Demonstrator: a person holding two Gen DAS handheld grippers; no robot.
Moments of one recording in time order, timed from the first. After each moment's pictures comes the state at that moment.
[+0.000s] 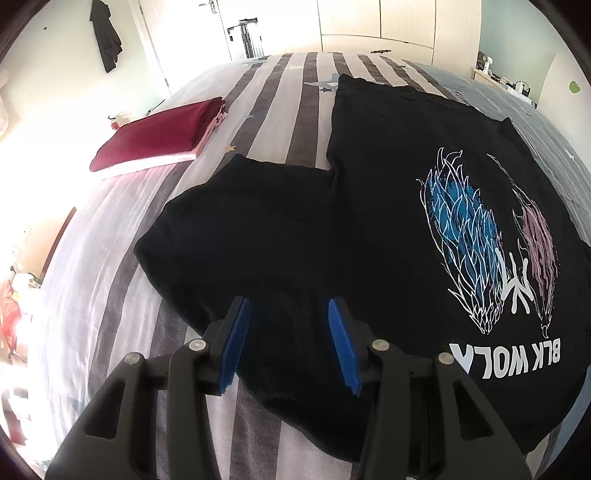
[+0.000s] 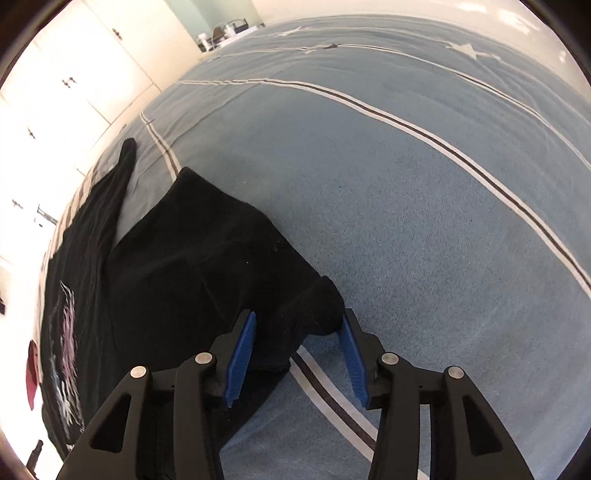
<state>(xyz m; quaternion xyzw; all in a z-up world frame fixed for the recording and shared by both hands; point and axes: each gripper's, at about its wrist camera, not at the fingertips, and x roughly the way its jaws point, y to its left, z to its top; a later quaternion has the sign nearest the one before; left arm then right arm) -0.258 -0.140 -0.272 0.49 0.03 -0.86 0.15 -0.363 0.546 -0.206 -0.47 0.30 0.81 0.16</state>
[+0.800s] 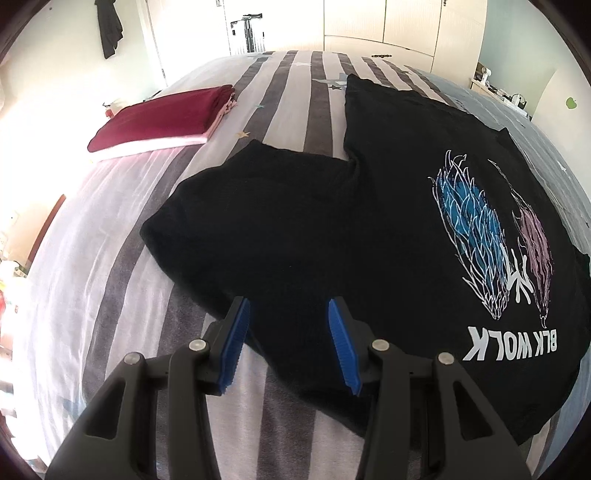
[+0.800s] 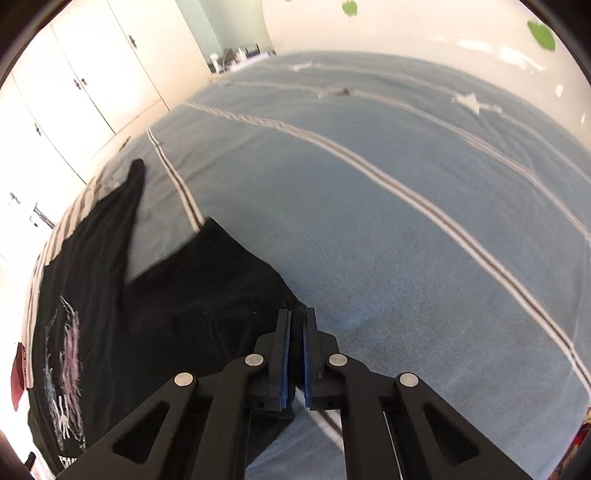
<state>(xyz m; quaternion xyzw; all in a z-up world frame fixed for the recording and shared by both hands) -0.234 -0.182 -0.278 0.48 0.06 -0.86 0.13 -0.367 0.533 -0.150 -0.43 0.23 0.85 0.19</state>
